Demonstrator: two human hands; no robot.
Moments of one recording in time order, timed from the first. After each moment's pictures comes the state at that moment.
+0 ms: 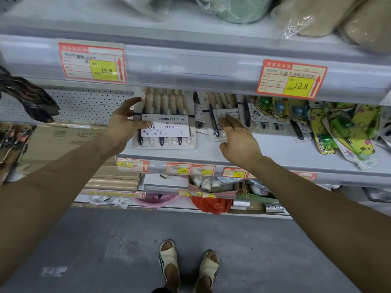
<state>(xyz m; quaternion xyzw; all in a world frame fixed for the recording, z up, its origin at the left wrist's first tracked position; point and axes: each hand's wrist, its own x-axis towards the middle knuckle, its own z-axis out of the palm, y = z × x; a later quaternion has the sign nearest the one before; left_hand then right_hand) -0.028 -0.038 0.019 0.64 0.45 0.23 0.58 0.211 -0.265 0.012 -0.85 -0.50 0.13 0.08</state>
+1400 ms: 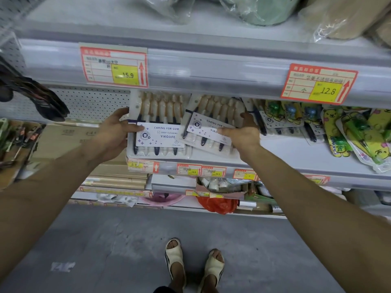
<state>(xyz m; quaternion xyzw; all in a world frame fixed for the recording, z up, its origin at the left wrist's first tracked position) -0.073 -0.015 0.019 0.51 0.46 0.19 0.70 0.201 -0.220 0.005 -0.83 -0.10 0.29 0.47</state>
